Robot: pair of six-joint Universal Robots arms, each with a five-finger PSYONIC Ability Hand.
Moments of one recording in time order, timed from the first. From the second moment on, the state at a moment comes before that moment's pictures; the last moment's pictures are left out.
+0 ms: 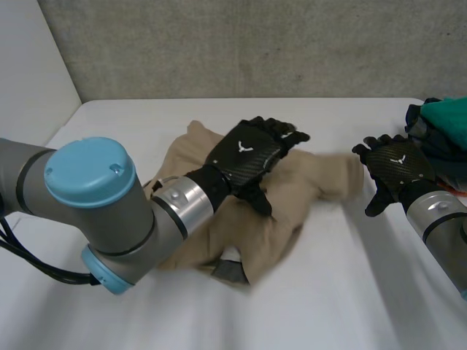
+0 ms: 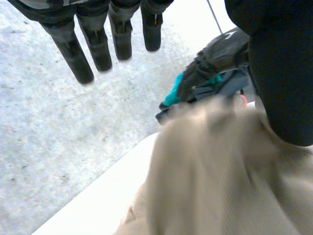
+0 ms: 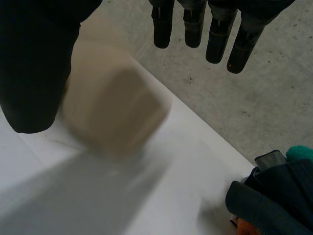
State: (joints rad) left arm 4.07 -2.05 -1.44 3.53 -1.13 3.29; right arm 1.72 -1.29 1.82 -0.36 1.33 2.70; left_hand 0.21 0.27 0.28 0.27 0.10; right_hand 0.20 0.22 0.21 0.24 0.06
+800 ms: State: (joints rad) left arm 4.37 -1.95 -1.76 3.25 -1.69 3.58; right arm 1.74 -1.28 1.82 -0.35 1.31 2.70; left_hand 0.50 0.48 0.48 0.48 0.31; right_hand 0.20 0.22 0.21 0.24 0.06
